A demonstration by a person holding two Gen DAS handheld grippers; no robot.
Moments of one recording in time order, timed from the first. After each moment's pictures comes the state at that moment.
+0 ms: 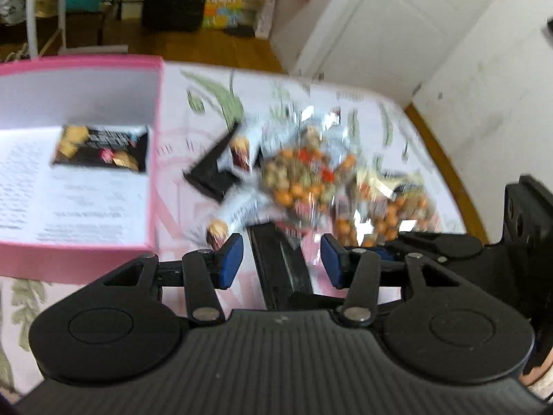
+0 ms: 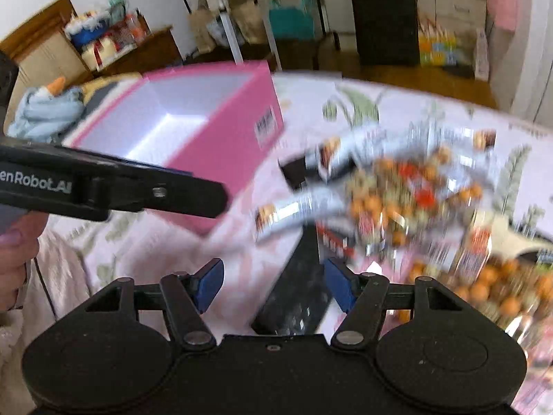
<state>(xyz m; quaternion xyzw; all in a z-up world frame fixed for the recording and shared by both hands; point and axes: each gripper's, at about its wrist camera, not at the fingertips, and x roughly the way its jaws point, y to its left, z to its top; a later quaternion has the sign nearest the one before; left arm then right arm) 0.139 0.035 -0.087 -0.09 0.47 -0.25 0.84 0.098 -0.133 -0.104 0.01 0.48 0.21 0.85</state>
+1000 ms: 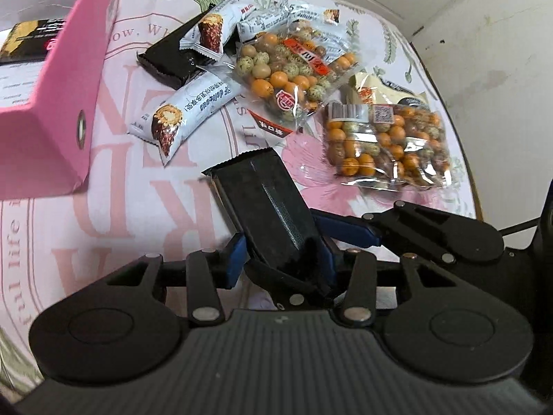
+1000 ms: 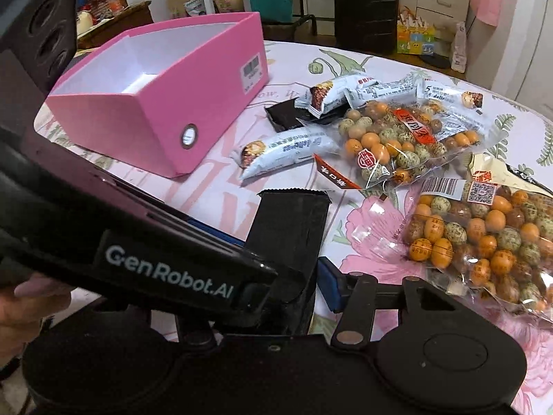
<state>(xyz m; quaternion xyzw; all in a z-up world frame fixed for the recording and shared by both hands) 0.124 0.003 -0.153 -0.11 0.57 -0.27 0.77 0.053 -0.114 -0.121 -0.03 0.49 0.17 0.86</state>
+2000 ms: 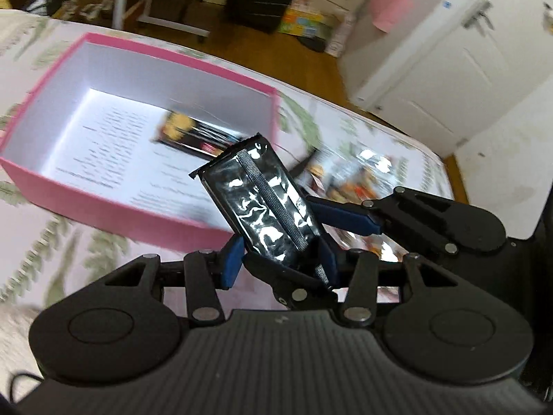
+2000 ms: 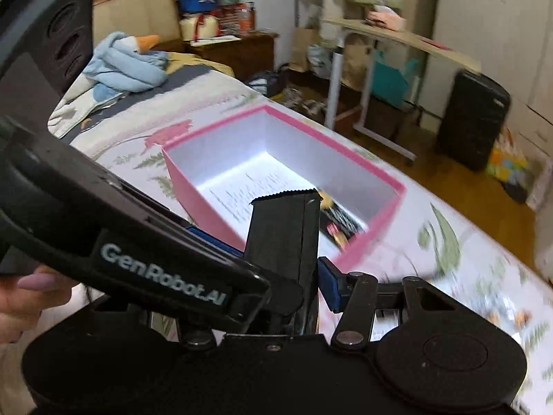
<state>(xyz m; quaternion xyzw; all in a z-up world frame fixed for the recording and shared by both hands) 0.139 0.139 -0.034 -0.19 0.49 -0.12 0.84 0.120 0.002 -0.012 -0.15 0.38 0.36 0.84</state>
